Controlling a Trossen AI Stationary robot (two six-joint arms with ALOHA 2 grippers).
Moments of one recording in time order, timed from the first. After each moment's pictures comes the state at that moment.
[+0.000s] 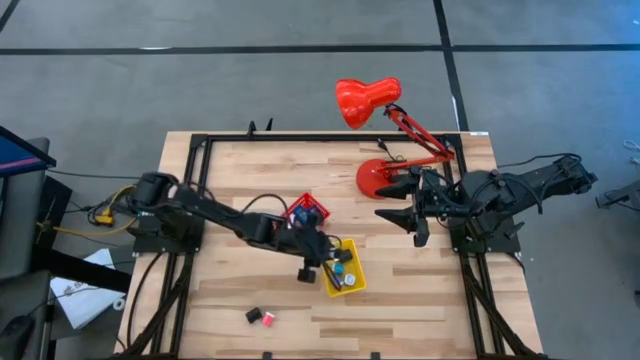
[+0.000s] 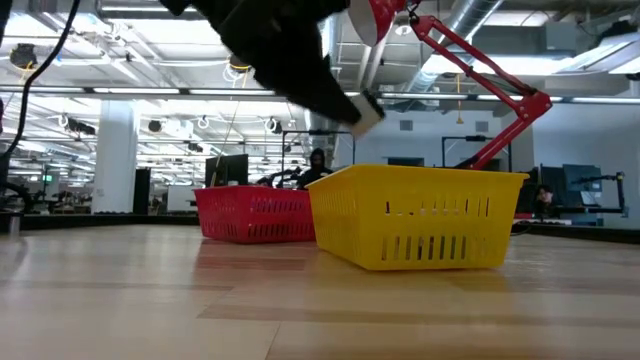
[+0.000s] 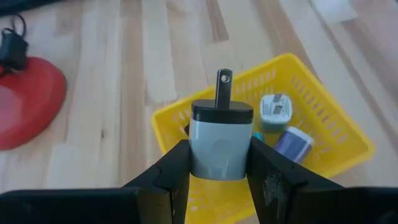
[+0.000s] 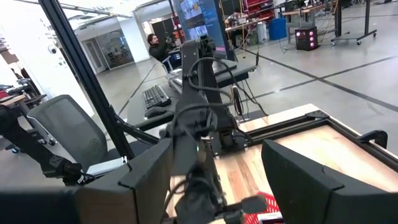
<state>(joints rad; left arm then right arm) -0.24 1.74 1.13 -0.10 -0.21 0.07 0.34 0.97 1.02 -0.11 0.39 0.31</state>
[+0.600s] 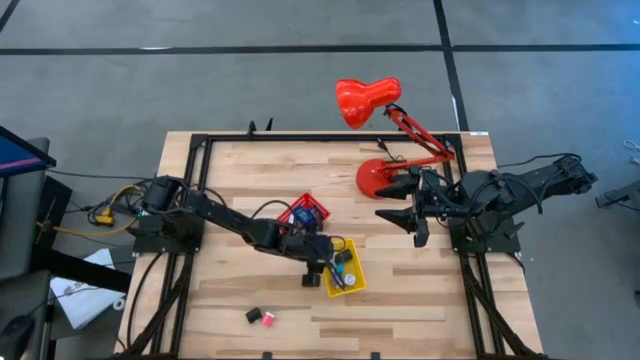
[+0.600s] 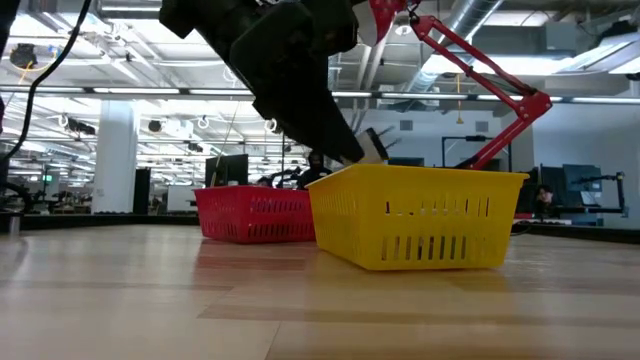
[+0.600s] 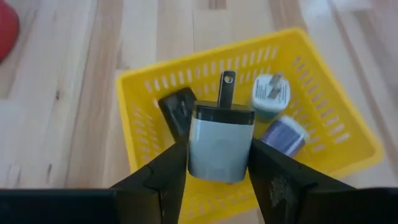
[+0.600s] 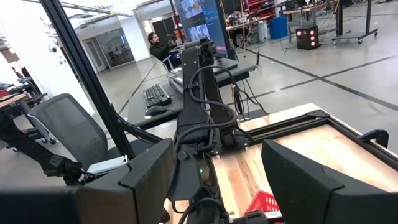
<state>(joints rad) -0.24 1.84 1.13 -0.08 -0.18 -0.12 0.35 0.97 1.02 -0.11 0.39 0.31</state>
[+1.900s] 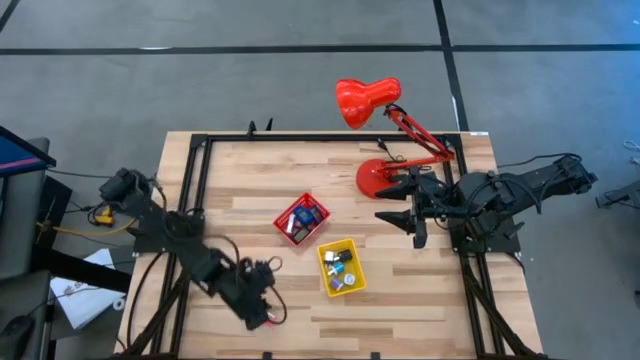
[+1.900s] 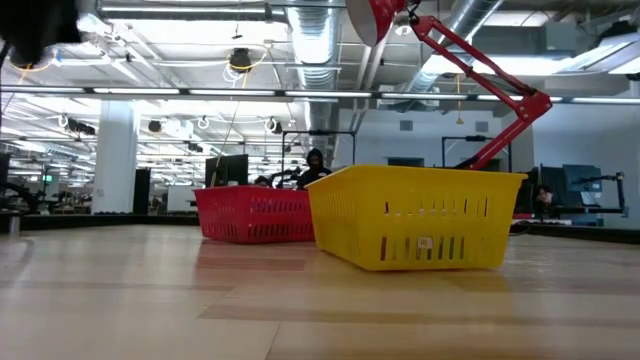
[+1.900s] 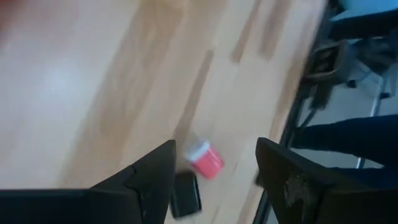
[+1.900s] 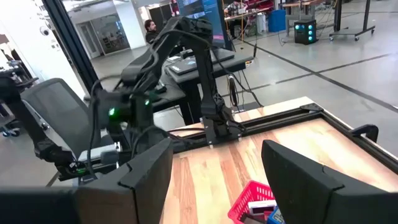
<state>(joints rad) -0.68 1.51 1.12 -0.67 -0.20 -1.08 0.35 0.97 1.02 -0.16 0.39 0.28</state>
